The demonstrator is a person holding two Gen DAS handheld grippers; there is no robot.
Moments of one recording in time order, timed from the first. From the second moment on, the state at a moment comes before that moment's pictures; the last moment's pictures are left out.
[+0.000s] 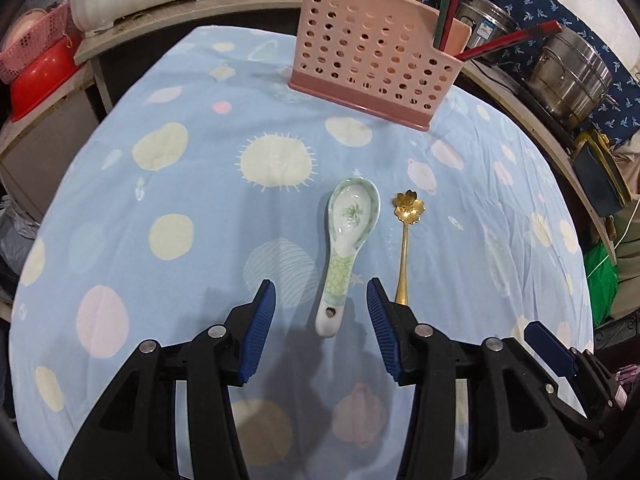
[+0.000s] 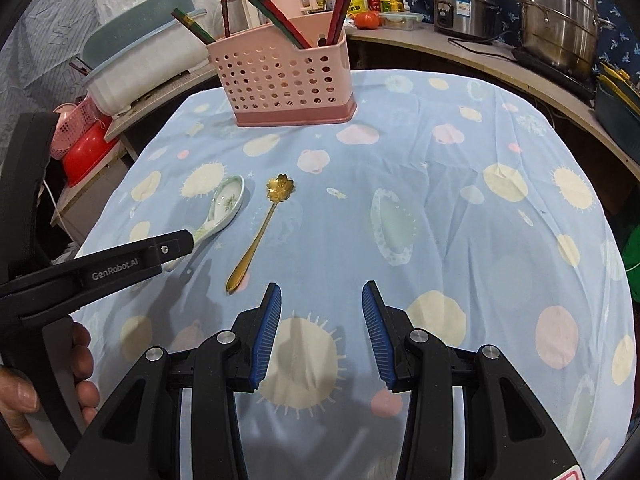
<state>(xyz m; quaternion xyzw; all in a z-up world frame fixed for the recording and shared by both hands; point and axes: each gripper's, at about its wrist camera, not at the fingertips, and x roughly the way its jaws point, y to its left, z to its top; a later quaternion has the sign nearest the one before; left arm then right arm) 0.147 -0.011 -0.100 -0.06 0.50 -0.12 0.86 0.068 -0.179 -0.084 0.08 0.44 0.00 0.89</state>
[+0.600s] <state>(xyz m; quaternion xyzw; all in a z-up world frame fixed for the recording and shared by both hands) 0.159 -0.006 -0.119 -0.06 0.51 -0.15 0.84 0.110 -0.145 -0.104 0.06 0.46 0.03 0.89</state>
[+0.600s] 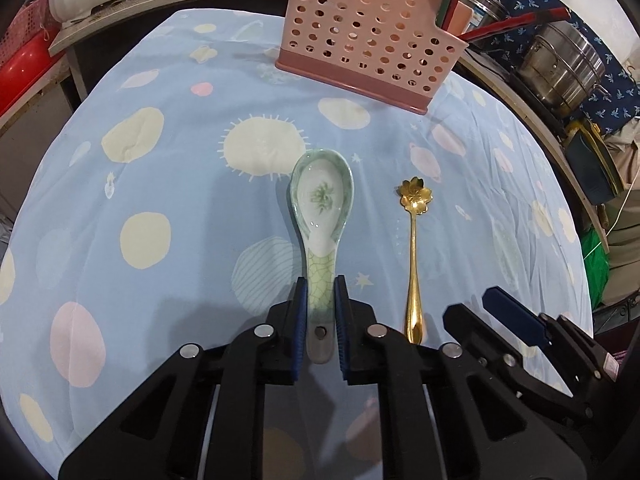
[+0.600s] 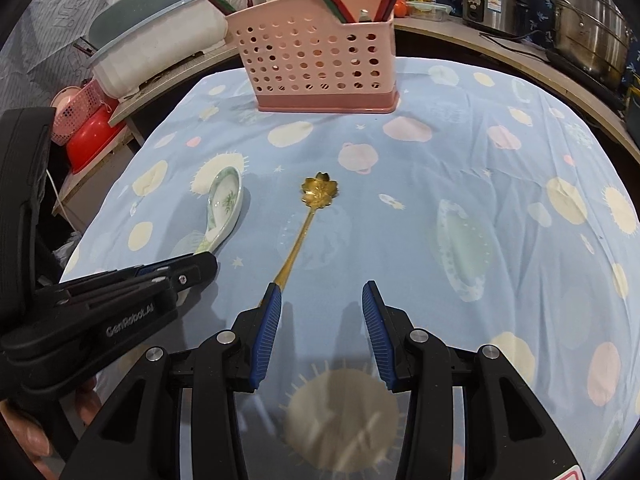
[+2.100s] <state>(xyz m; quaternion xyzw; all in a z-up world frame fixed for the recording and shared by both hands) 0.118 0.008 -0.102 -0.06 0.50 -0.14 0.85 0.062 -0.171 -0.096 0.06 0.46 0.02 0.89</state>
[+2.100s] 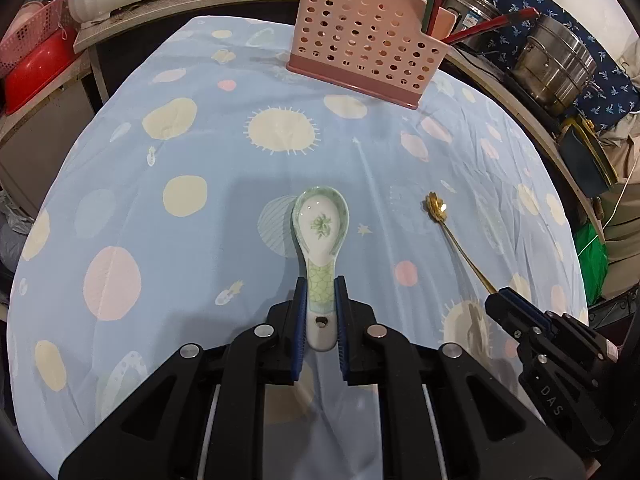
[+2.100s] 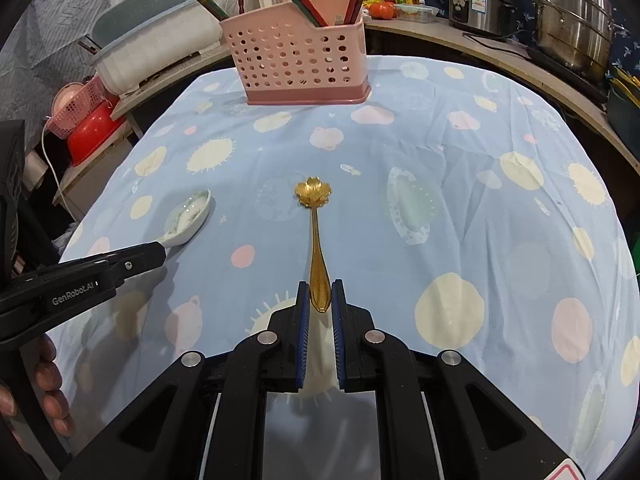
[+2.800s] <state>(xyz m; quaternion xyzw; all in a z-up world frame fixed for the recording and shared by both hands) 0.117 0.015 -0.075 -0.07 0.47 -0.14 0.87 0.053 -0.172 -0.069 0.06 0.43 0.03 0.90</state>
